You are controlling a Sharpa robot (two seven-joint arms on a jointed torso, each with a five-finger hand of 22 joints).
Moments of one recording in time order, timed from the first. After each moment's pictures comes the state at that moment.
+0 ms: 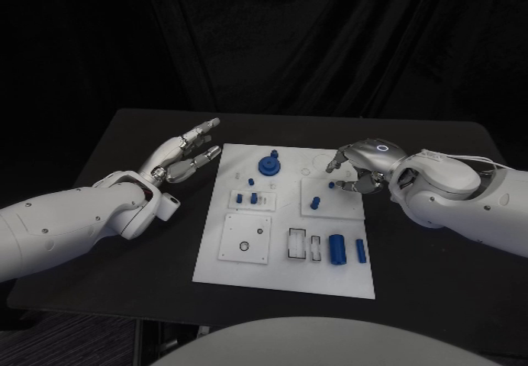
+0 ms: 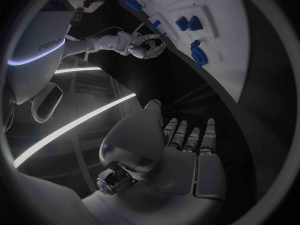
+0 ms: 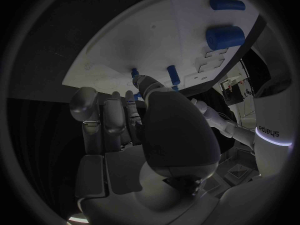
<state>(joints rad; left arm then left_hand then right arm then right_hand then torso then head) 1.17 -0.91 -0.21 1.36 -0.63 -0.40 0.68 1.33 0.28 -0.20 0.29 0.44 0.19 -0.03 0.03 0.03 0.07 0.00 0.17 0.03 0.00 0.09 0.00 0.00 0.16 0.10 0.20 0.04 0.27 1.30 -0.91 -0.25 1.58 -1.70 -0.34 -0.14 1.43 -0.19 0.27 0.21 0.44 0.89 0.06 0.07 0.27 0.65 0.10 0.50 0.48 1.40 0.00 1.22 1.21 0.12 1.33 0.10 1.01 1.31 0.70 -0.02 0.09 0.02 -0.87</state>
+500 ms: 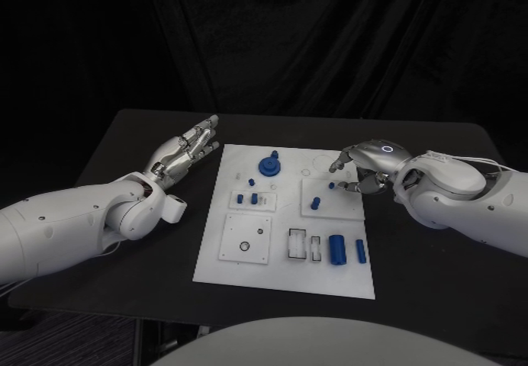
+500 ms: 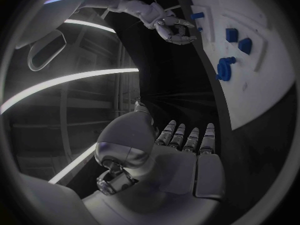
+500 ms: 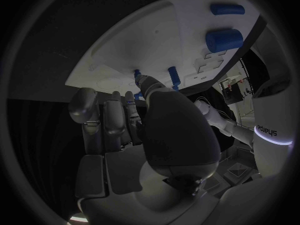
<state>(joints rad) 1.16 -0.90 -0.21 1.39 -0.27 -0.13 0.68 1.04 0.23 -0.35 0.28 0.05 0.15 -0.06 0.02 0.02 0.04 -0.04 0.09 0.02 0.00 0.08 0.00 0.00 0.16 0.04 0.19 0.02 0.13 1.29 -0.93 -0.25 1.56 -1.69 -0.36 -0.11 1.42 -0.18 0.25 0.23 0.41 0.87 0.06 0.07 0.26 0.67 0.10 0.50 0.45 1.41 -0.01 1.23 1.21 0.12 1.35 0.10 1.02 1.31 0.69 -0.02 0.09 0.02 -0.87</state>
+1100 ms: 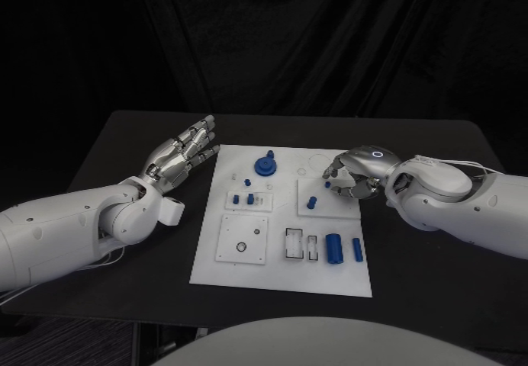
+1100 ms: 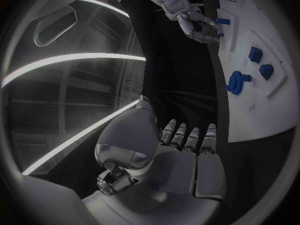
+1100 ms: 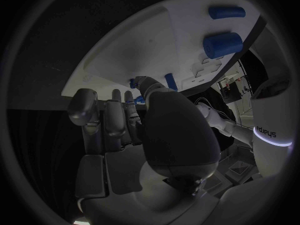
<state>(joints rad) 1.16 -0.91 -0.21 1.43 -0.10 -0.02 0.68 1.19 0.19 -0.31 0.29 0.19 0.18 -0.06 0.02 0.02 0.05 0.04 0.10 0.02 0.00 0.12 0.00 0.00 0.16 0.04 0.25 0.02 0.13 1.26 -0.91 -0.25 1.55 -1.67 -0.35 -0.09 1.44 -0.17 0.28 0.22 0.48 0.88 0.07 0.07 0.25 0.74 0.10 0.48 0.38 1.42 -0.01 1.25 1.20 0.12 1.36 0.10 1.04 1.31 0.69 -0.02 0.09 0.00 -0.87</state>
